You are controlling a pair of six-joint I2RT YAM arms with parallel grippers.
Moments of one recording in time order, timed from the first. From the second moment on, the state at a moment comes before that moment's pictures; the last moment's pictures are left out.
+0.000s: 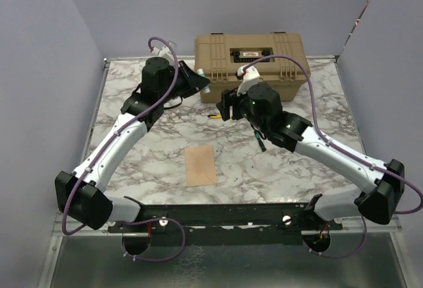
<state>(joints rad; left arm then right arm) -0.46 1.33 1.28 -0.20 0.23 -0.82 0.86 1.37 1.25 -0.16 0.30 0.19</state>
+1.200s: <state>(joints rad) -0.56 1.21 1.13 -0.10 0.74 -0.34 0.32 1.53 0.84 -0.50 0.39 0.71</state>
